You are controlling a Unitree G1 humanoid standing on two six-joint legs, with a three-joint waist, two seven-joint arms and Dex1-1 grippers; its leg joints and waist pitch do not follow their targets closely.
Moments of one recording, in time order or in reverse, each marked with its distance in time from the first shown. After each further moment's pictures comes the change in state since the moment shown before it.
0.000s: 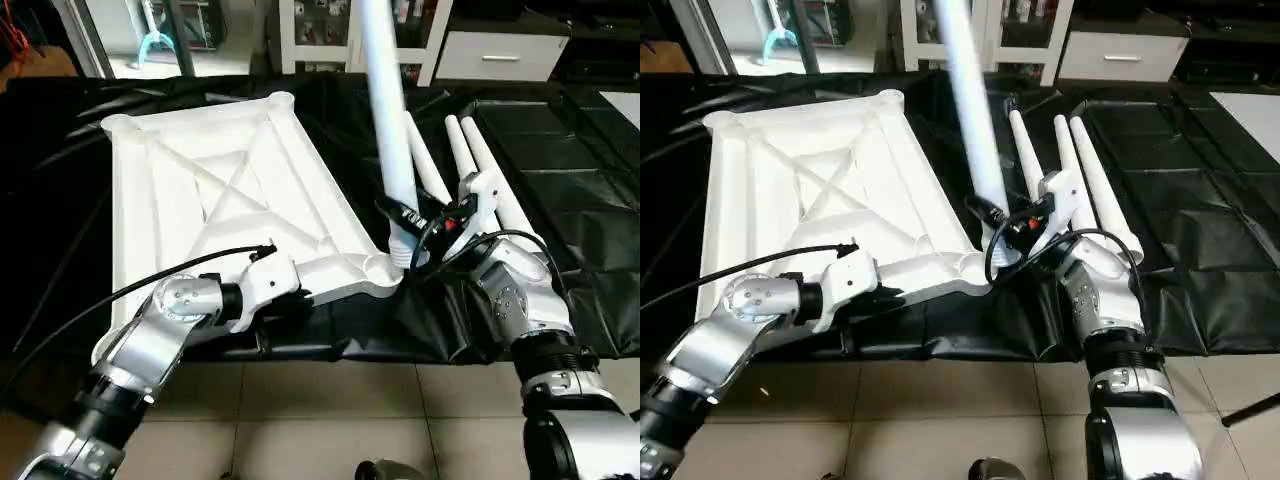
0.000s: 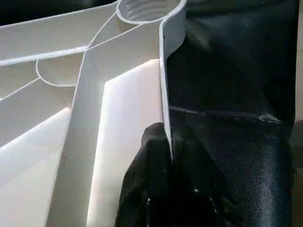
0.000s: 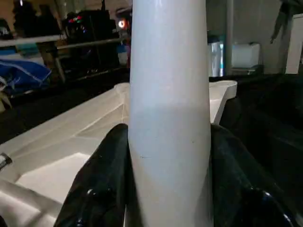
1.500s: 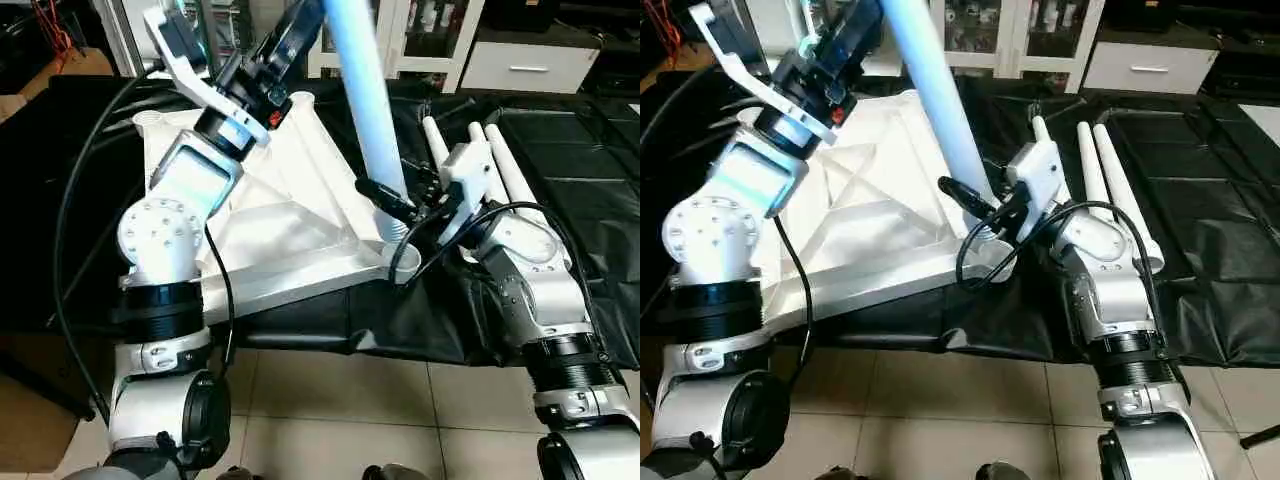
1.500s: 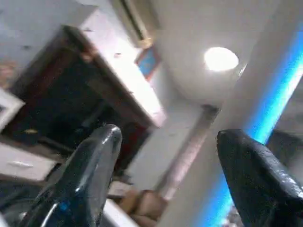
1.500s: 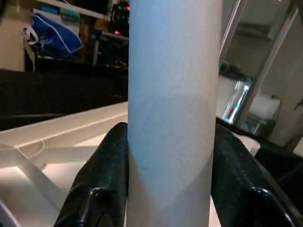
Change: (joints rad) left arm -0.406 -0.432 0.654 -0.203 -1.069 0.479 0.524; right arm 0.067 -0.070 0.177 -0.437 -0.137 0.068 -0.103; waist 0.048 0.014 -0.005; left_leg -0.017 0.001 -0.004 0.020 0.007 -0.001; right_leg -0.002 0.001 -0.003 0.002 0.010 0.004
